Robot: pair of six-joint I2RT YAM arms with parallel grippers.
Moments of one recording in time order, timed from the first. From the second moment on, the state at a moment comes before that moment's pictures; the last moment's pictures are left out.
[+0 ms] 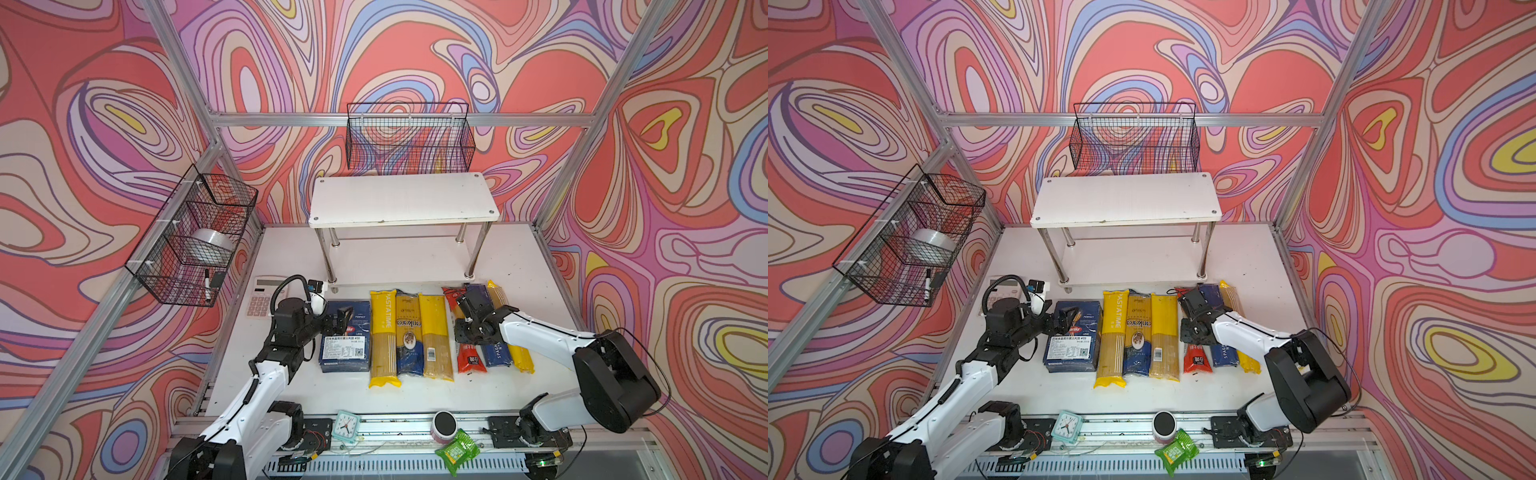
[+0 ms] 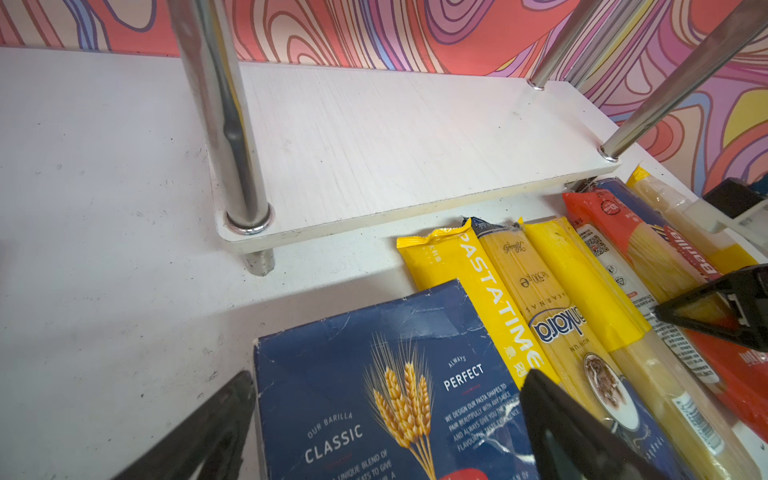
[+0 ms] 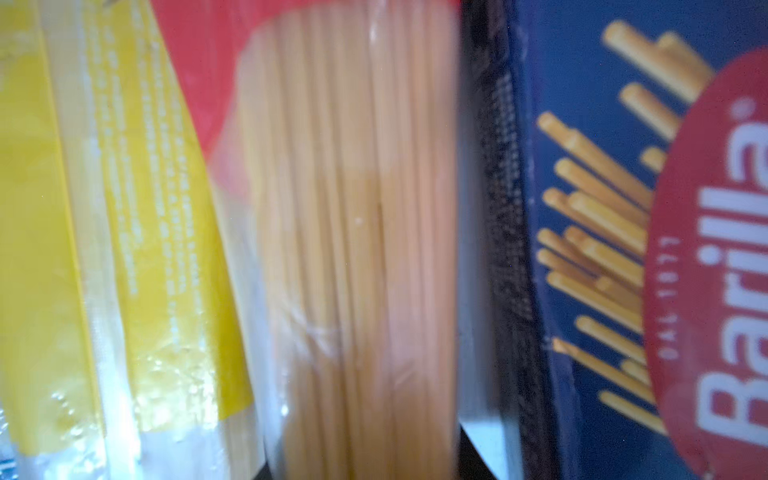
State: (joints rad) left arm -0.12 0.94 0.38 0.07 0.35 -0.11; right arm 0.49 1.44 0.71 -0.50 0.08 0.59
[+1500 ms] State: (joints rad) left arm -0.12 0.98 0.41 0.06 0.35 -0.11; right arm 0.49 1.11 0.90 -0.72 -0.09 0.44
